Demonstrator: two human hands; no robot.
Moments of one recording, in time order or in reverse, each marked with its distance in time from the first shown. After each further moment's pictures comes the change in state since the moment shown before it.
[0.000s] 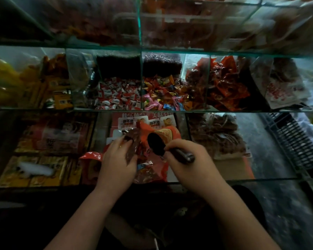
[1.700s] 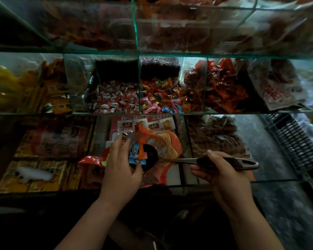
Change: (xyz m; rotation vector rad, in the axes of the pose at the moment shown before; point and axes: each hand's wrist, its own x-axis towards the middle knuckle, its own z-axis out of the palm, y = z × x) left_hand -0.011 0.005 0.010 -0.051 0.000 0.018; right_hand -0.027 0.045 -0.019 1.035 0.438 0.474
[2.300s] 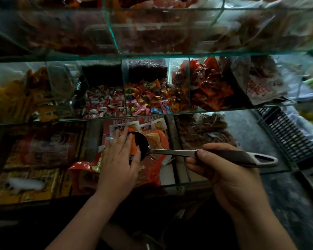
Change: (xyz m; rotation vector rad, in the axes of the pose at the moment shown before) left_hand 0.017 0.024 0.007 0.248 -0.015 0.192; right_hand -0.026 -0.042 -0.006 0.073 -0.160 -0.106
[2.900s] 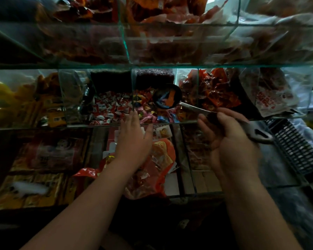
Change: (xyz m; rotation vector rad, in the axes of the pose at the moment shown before) left_hand 0.091 0.020 -0.010 -0.167 -0.066 -0.252; right_hand 0.068 -0.021 0.049 0.200 0.144 -0.195
